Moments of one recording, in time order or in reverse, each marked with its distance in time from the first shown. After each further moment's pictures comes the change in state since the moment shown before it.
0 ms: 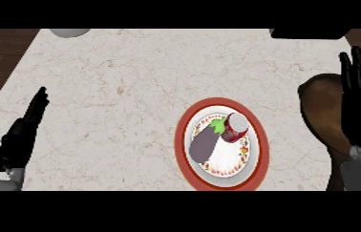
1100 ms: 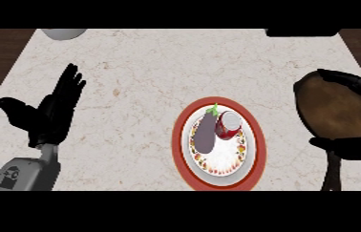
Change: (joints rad) left arm -0.137 -0.197 0.011 -0.183 0.170 0.011 0.287; right arm 0.055 -0.385 0.084 0.004 0.329 0.313 0.024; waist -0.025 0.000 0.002
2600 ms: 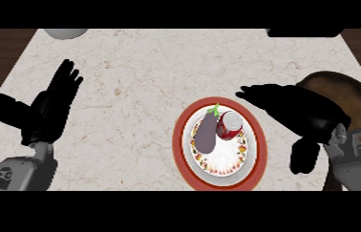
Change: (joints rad) left arm -0.007 -0.027 0.059 -0.051 -0.034 -0.042 0.068; right arm -0.452 0.051 0.449 -0.106 0.360 0.625 0.710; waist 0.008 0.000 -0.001
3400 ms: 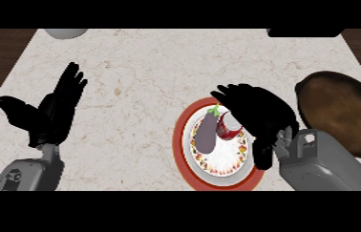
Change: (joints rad) left arm 0.012 -0.063 0.021 0.002 -0.066 -0.028 -0.001; right arm -0.025 0.289 0.020 0.047 0.242 0.093 0.147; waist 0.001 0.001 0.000
